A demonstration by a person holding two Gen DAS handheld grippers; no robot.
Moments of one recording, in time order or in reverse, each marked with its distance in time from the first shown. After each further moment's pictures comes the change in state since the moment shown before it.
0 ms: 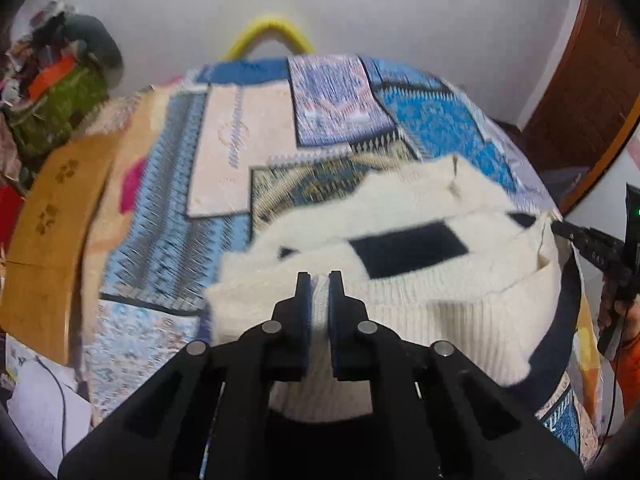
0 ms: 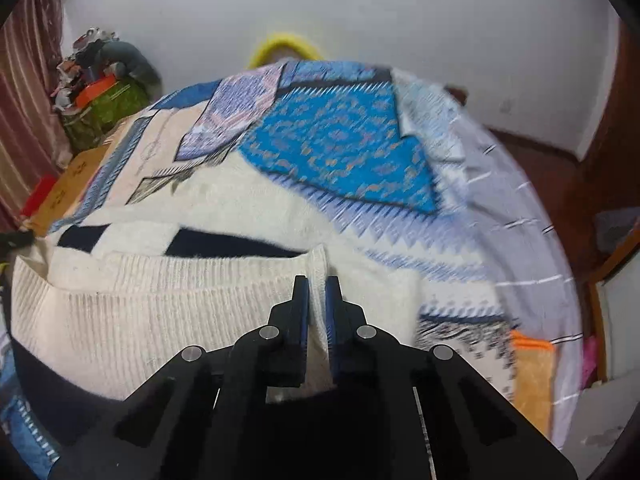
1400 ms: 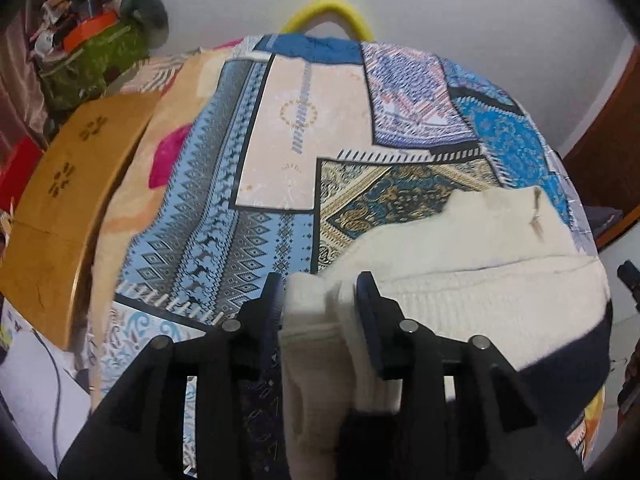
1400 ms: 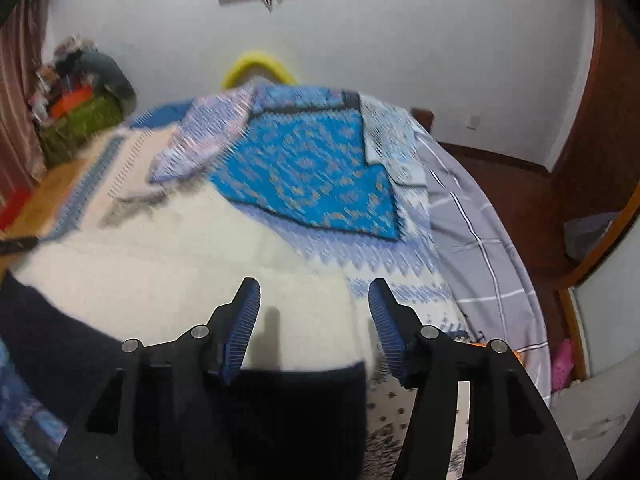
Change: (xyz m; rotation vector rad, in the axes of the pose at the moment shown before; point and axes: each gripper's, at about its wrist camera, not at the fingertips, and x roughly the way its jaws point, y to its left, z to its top) left arm 0.052 0.060 0.017 -0.141 0.064 0.091; right arm -0.022 -0.001 0.013 0.020 -0.062 -0.088
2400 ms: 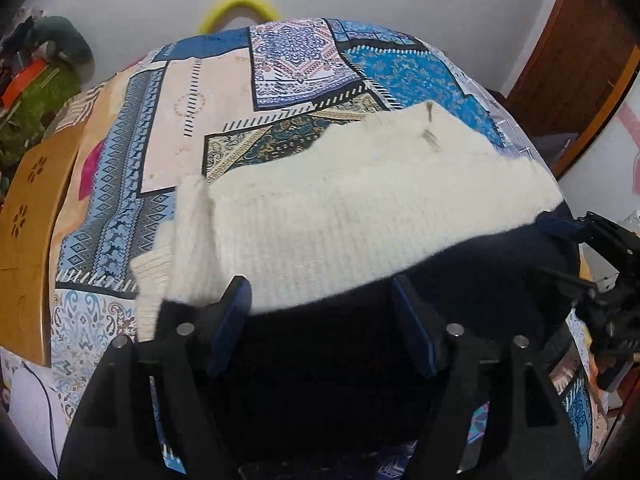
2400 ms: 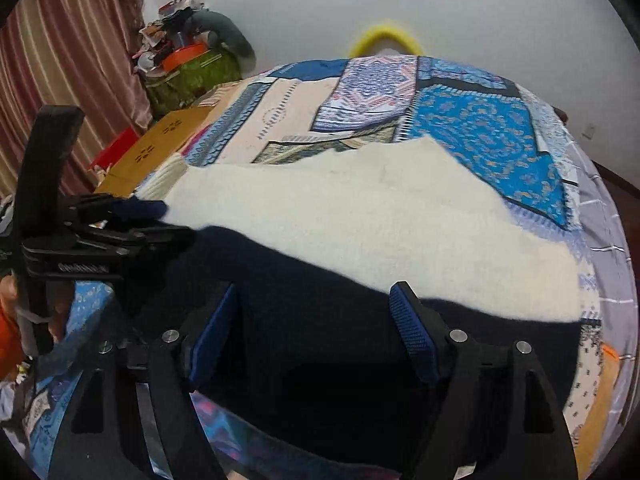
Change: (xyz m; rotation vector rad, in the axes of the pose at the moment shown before) left arm -0.014 -0.086 -0.056 0.218 0.051 -0.137; right arm 0.014 0.115 -0.032 -0.165 0.117 0.356
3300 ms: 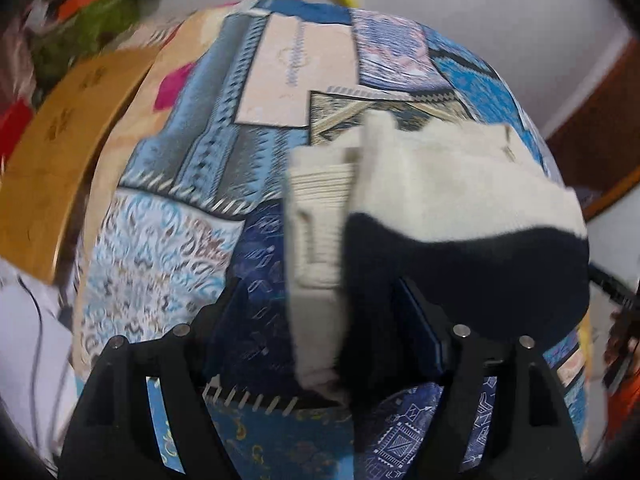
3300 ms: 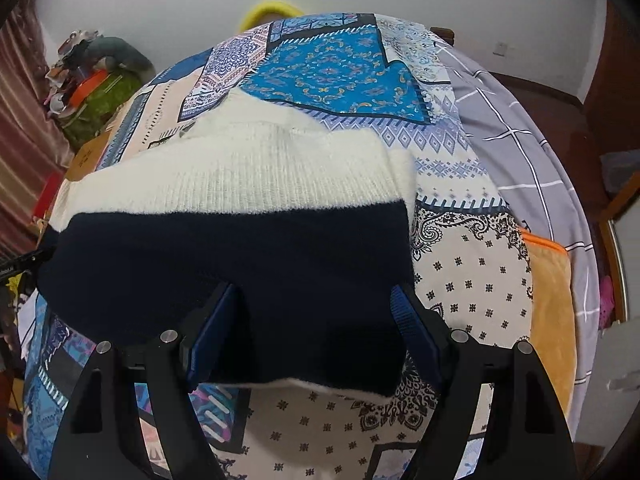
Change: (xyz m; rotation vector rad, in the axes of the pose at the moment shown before) left arm -0.022 0.100 -0.046 -0.277 0.039 0.023; right arm -0.049 -0.103 -0.055 0.287 0.084 -0.182
